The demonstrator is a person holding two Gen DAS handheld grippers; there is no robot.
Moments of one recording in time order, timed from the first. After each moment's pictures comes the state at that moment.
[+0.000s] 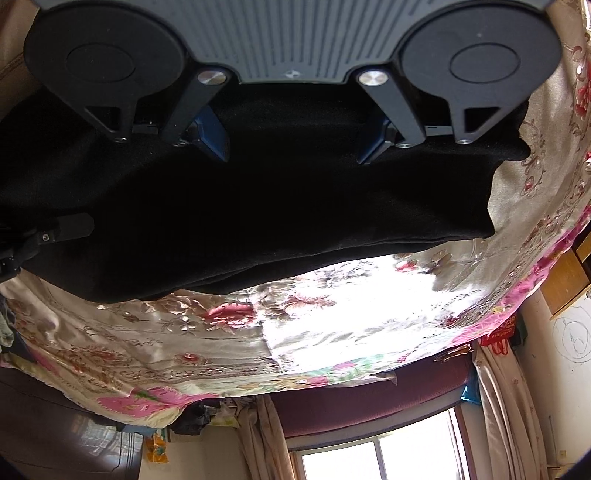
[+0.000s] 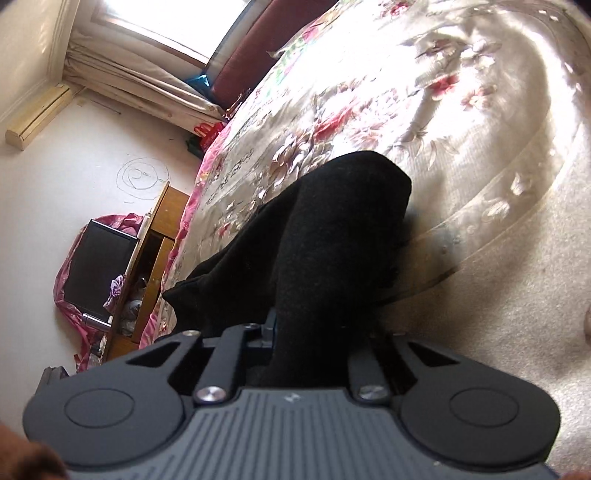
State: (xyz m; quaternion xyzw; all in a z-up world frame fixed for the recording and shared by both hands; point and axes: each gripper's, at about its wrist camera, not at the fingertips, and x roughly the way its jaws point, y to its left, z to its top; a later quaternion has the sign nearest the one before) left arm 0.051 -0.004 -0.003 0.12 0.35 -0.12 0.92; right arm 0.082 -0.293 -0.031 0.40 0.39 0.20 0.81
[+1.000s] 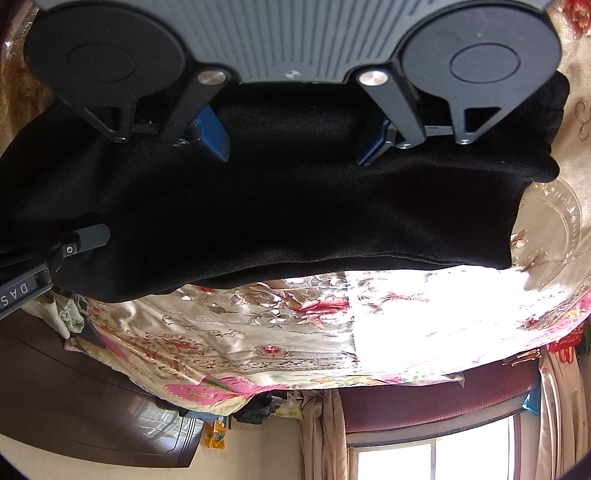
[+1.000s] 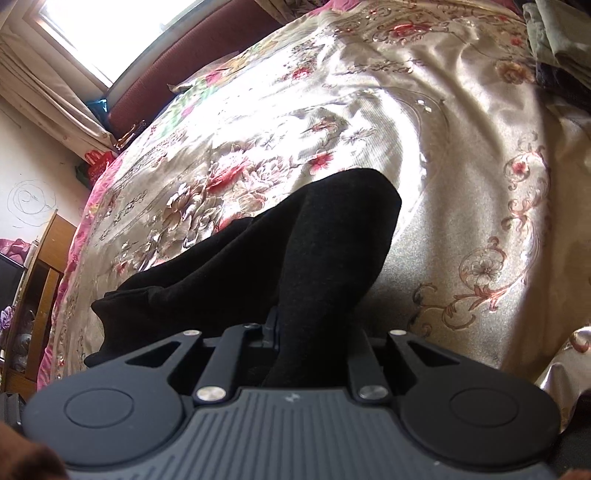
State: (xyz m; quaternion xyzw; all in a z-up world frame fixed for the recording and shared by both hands) left arm 0.050 -0.029 -0.010 0.06 0.35 -0.24 0.90; right arm 0.048 -0.302 0.023 0.30 0.42 -0.02 0.86
